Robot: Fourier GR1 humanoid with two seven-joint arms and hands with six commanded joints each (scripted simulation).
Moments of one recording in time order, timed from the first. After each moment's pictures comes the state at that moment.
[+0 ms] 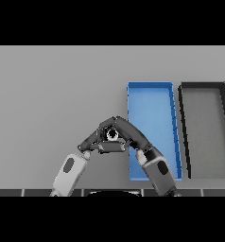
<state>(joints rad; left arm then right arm) -0.20 -0.06 -0.39 -1.60 -0.07 -0.39 0.02 -0.40 0.07 0.38 -1.97 0.06 0.29 0.55</state>
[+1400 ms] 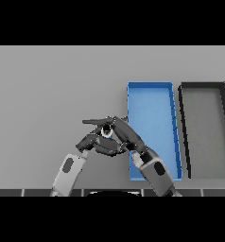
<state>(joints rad) -0.19 -0.07 -0.34 -1.58 -0.22 -0.45 0.06 -0.42 0.08 0.44 -1.96 0.04 0.13 0.51</state>
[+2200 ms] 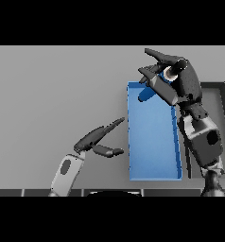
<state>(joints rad) -0.16 -0.05 -0.33 -1.62 -0.21 -0.47 0.13 -0.90 -0.44 0.07 -1.88 -0.40 -0.26 0.61</state>
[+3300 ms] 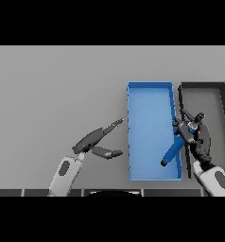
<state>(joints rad) -0.14 -0.03 -0.34 -1.64 -0.21 -0.46 0.11 -0.02 -0.74 0.28 -2.08 -0.49 -0.76 0.61</state>
